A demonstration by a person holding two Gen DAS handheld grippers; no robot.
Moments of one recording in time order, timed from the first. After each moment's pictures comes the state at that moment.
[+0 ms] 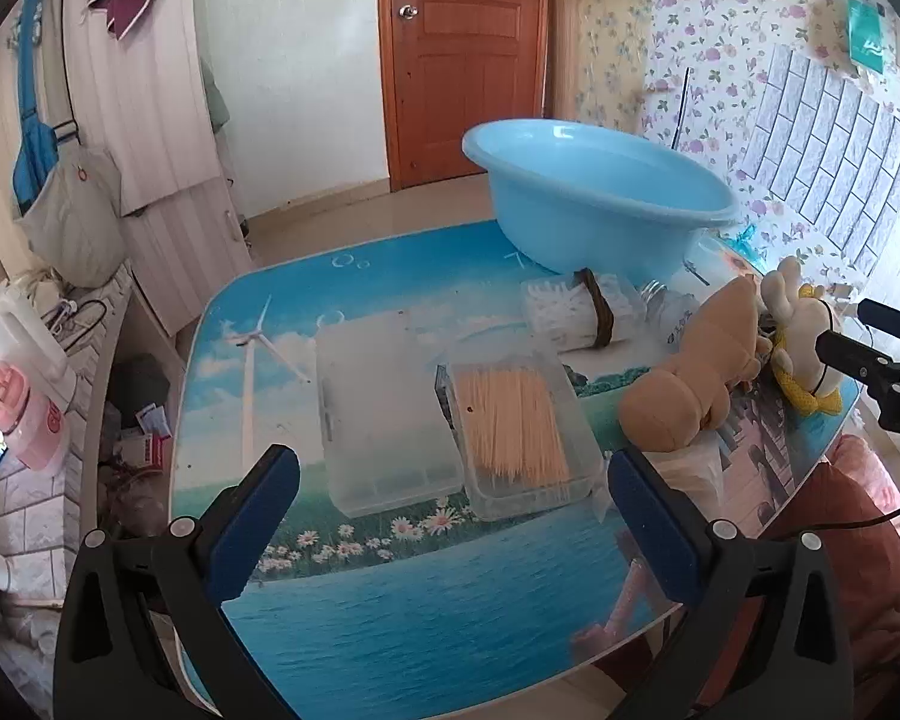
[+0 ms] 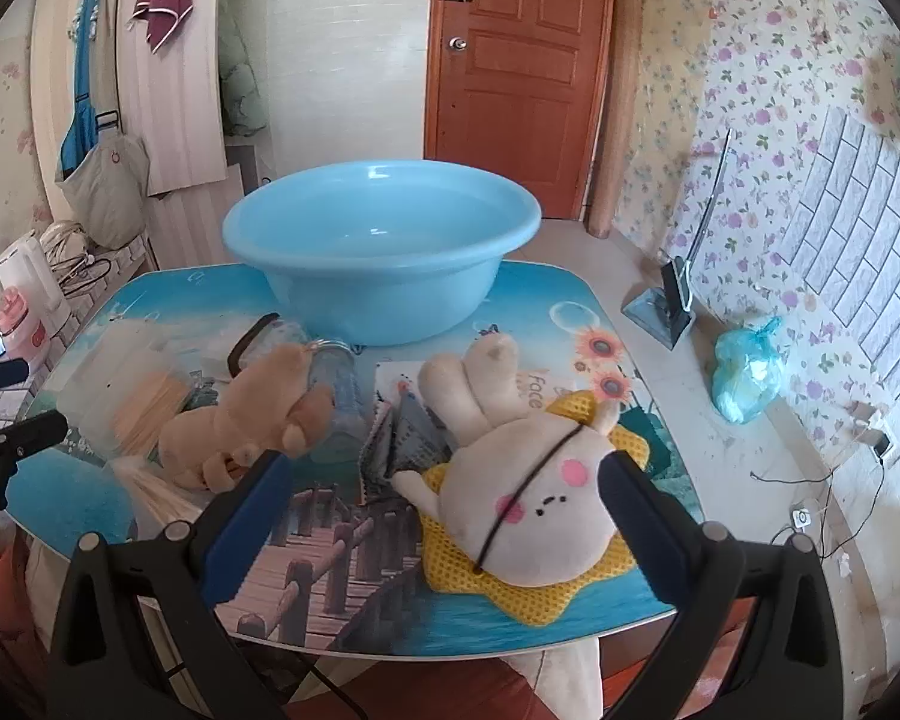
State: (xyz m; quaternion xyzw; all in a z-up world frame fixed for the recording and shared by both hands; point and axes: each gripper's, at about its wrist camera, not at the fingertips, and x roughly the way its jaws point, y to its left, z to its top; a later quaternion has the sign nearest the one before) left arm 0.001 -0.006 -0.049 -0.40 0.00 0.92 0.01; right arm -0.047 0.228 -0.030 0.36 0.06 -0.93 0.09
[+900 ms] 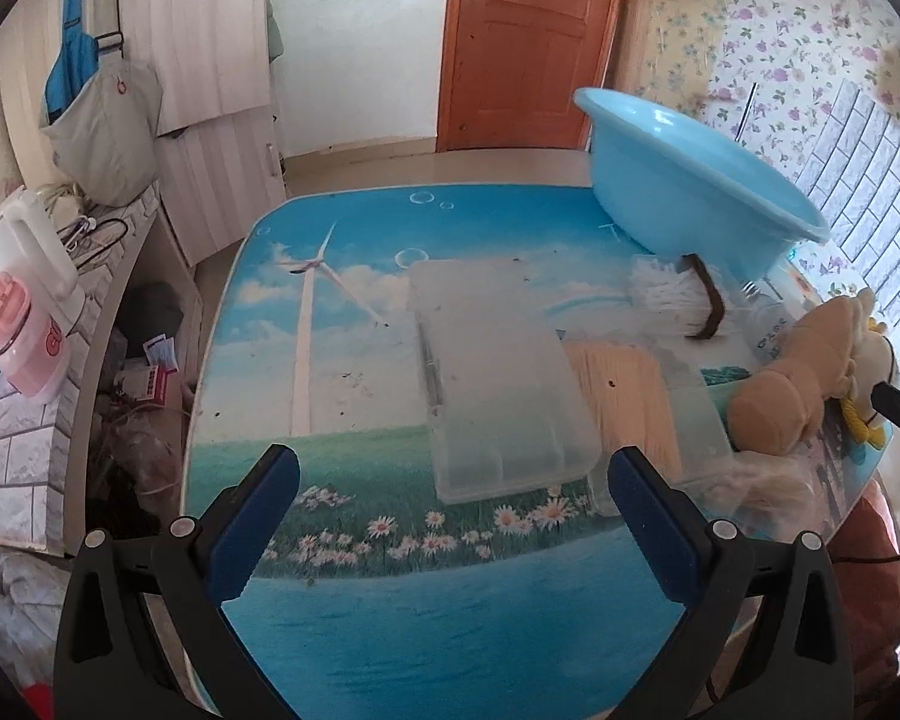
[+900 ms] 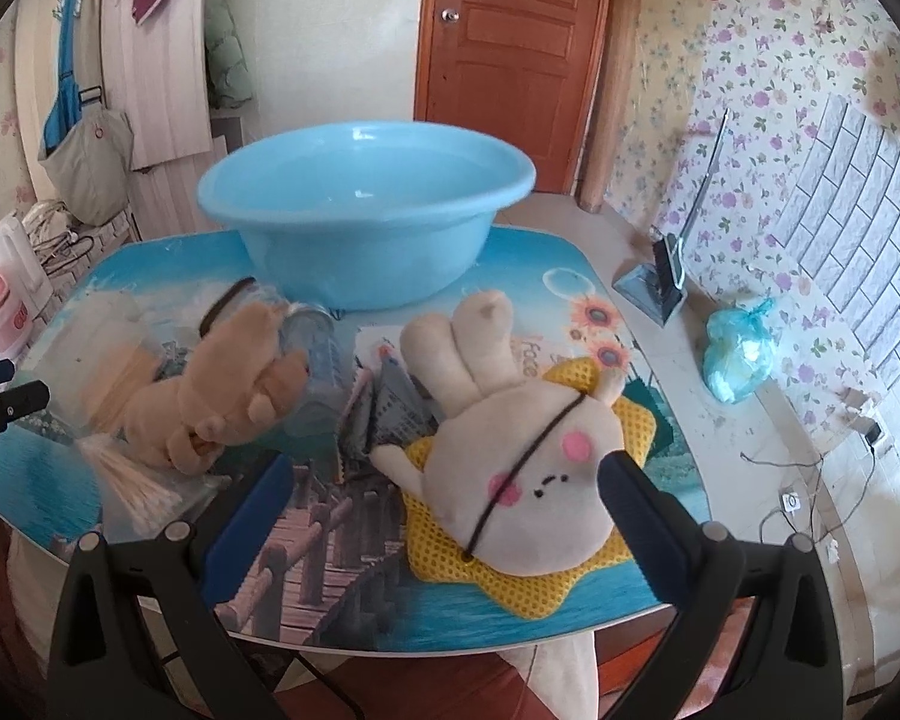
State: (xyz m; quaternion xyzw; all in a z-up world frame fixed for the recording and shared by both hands) left arm -0.016 -0.059 -0.082 -0.44 -0.06 0.90 -0.03; right arm -0.056 0.227 -0.048 0.39 0.08 -0.91 0.07
